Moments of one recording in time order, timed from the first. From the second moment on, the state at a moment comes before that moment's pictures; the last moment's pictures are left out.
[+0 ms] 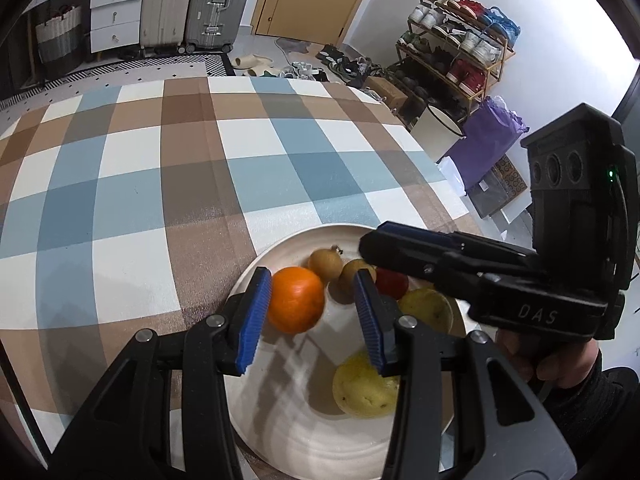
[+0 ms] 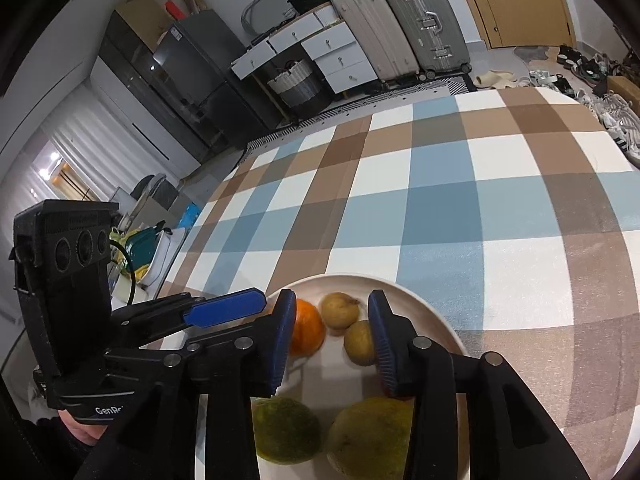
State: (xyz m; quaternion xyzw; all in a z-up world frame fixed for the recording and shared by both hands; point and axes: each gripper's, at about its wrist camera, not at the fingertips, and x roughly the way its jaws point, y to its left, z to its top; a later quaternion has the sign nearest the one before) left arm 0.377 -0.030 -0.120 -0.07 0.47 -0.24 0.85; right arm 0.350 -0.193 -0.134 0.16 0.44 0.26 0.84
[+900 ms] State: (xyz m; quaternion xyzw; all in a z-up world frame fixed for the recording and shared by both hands) left arm 0.277 -0.020 -0.068 -0.04 0.42 -0.22 0.88; right arm 0.265 -0.211 -0.092 0.13 0.38 0.23 0.89
